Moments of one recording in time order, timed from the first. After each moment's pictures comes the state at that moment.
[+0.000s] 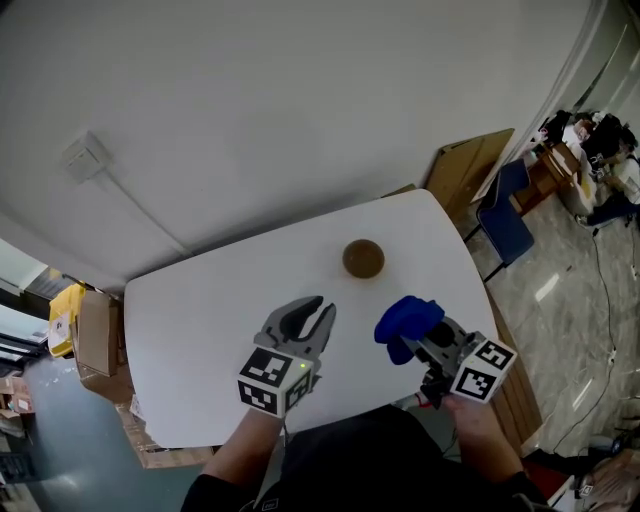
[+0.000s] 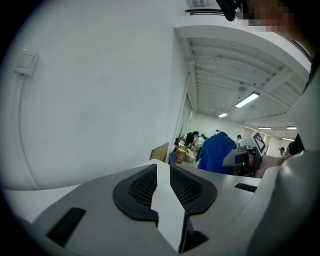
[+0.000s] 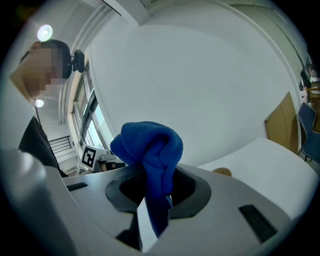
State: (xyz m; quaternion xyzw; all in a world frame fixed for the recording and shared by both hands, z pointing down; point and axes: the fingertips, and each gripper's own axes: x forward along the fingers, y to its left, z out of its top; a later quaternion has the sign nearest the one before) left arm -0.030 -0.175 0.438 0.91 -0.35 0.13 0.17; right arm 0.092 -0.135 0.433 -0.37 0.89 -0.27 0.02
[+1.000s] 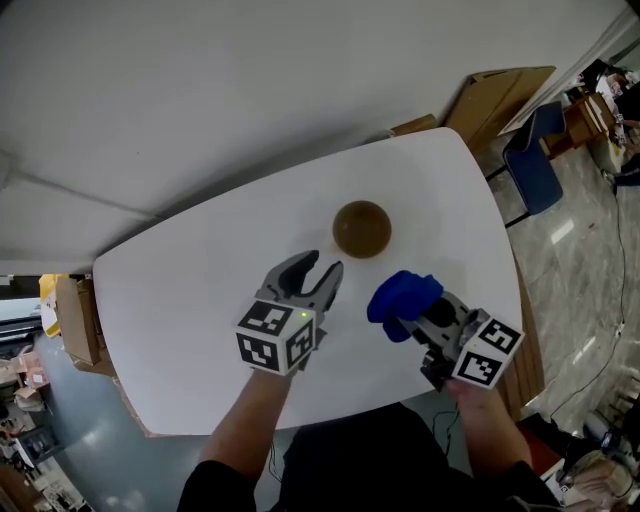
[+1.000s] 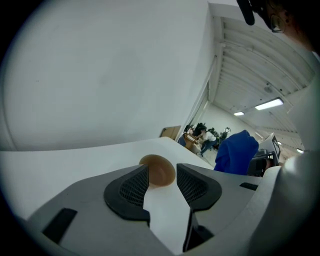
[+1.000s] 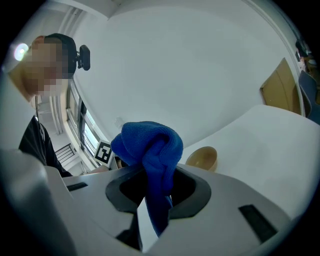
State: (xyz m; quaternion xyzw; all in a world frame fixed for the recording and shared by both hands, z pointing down) left arm 0.008 -0.274 0.599 0.86 -0.37 0.18 0.29; right arm 0.107 -0.208 0.561 -0.33 0.87 -0.36 0.00
